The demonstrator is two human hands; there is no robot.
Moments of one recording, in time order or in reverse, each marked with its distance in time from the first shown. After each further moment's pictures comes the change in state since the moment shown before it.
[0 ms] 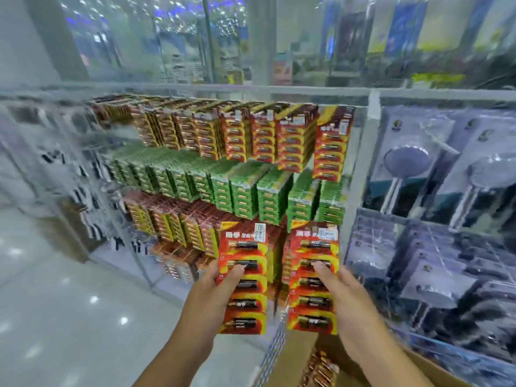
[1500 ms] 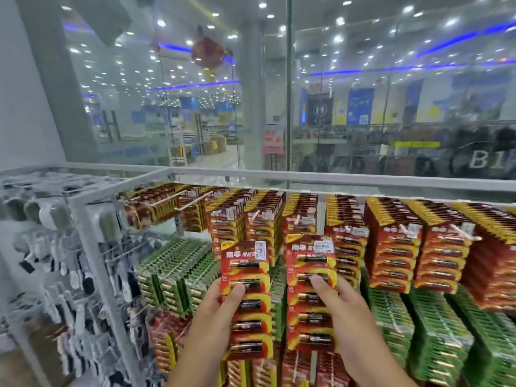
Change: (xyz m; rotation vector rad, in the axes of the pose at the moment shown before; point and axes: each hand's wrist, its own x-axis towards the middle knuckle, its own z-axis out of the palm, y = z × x) left_hand 0.390 0.228 -0.345 -0.112 -0.070 0.078; right_hand 0.284 -0.068 0.500 -0.011 0.053 -0.244
